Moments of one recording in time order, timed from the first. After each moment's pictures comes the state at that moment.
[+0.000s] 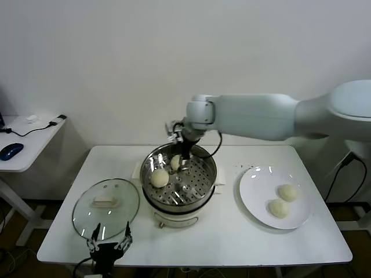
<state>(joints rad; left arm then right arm) 1.82 -1.53 -0.51 -2.13 0.03 0.09 -0.18 0.86 1.15 -1.66 1.33 0.81 -0.30 -0.86</state>
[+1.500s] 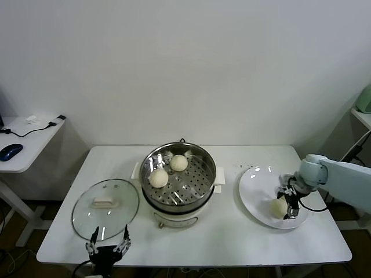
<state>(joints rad) 1.82 -1.54 -0.53 -2.10 0.05 0.10 -0.18 0.28 0.61 -1.42 1.22 0.28 -0.23 -0.89</state>
